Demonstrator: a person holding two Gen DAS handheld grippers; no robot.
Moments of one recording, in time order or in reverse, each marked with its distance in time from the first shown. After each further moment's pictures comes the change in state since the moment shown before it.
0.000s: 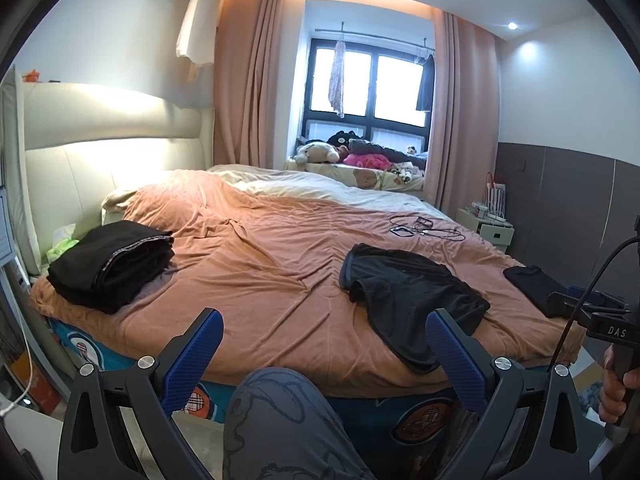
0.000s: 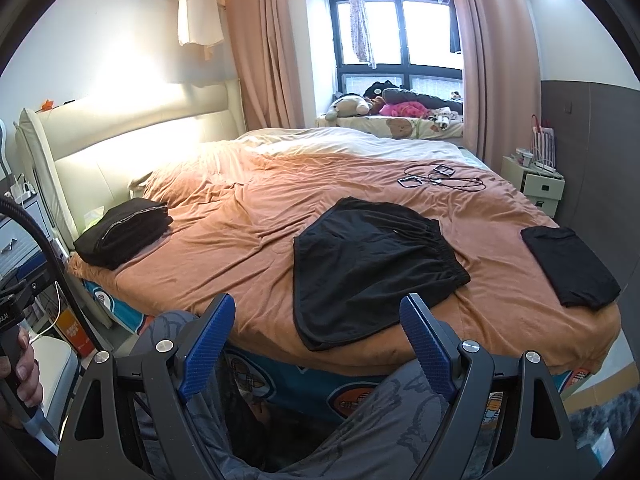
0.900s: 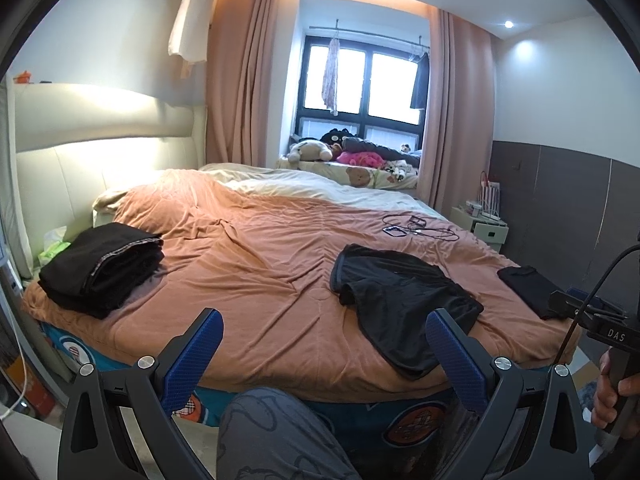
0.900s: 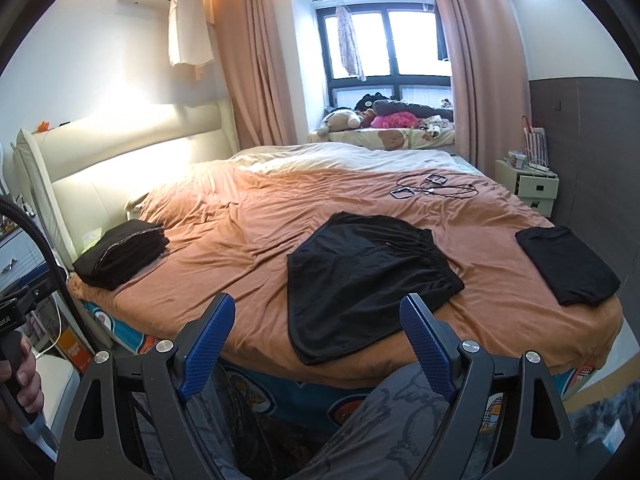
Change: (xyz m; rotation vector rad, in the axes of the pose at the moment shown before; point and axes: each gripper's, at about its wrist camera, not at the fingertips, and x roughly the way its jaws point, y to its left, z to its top) left arm 0.017 -0.010 0.009 0.001 0.015 -0.028; right arm 0.009 -0.014 -0.009 0.052 -0.061 -0.013
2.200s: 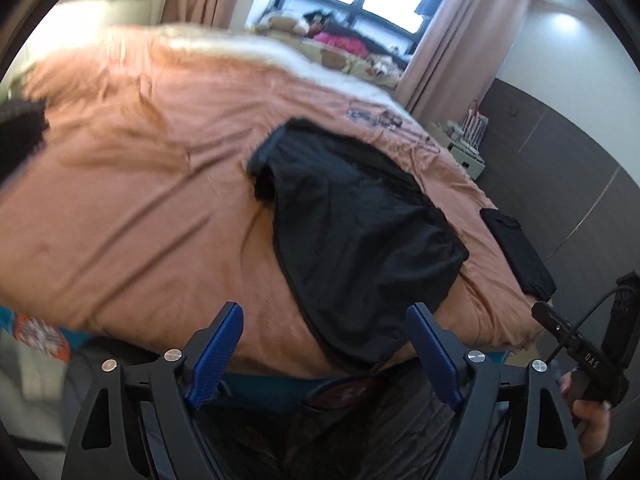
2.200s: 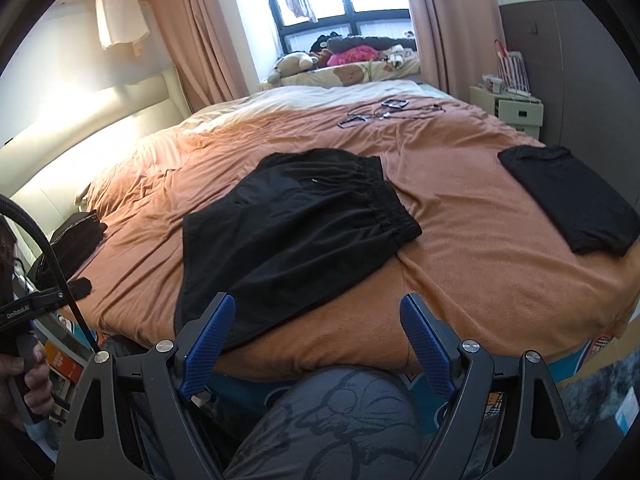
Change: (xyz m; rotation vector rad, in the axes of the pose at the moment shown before) left arm 0.225 -0.049 -0.050 -0.208 0.469 -0.215; right arm 0.123 -0.110 0.003 0.154 0.184 -0.013
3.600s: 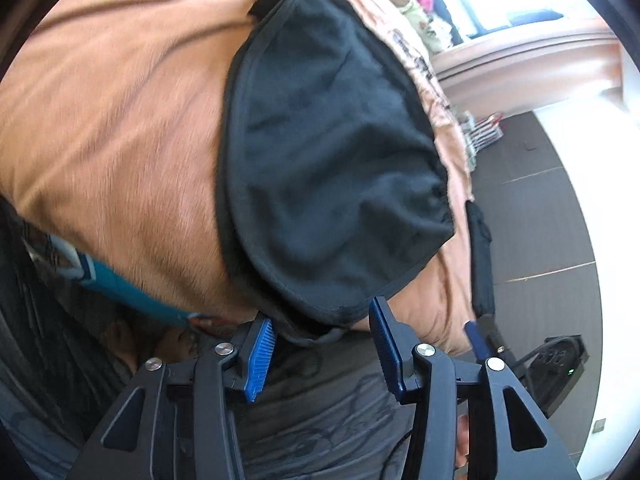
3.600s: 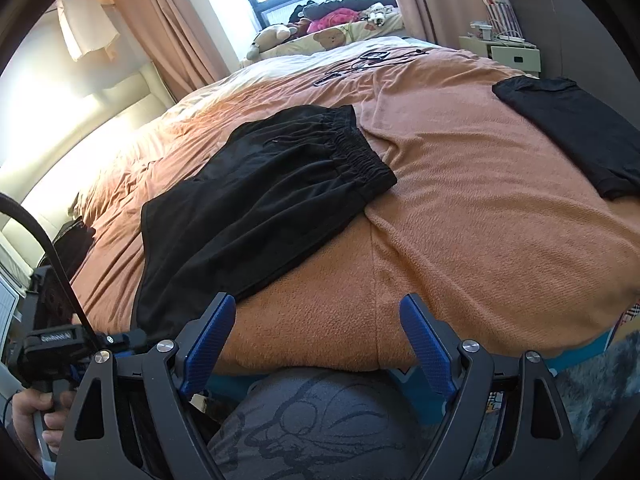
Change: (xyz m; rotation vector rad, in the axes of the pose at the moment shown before) left arm 0.103 0.003 -0.046 -0.436 0.273 -0.229; right arm 0.039 -0.052 0.002 0.117 0.089 0.045
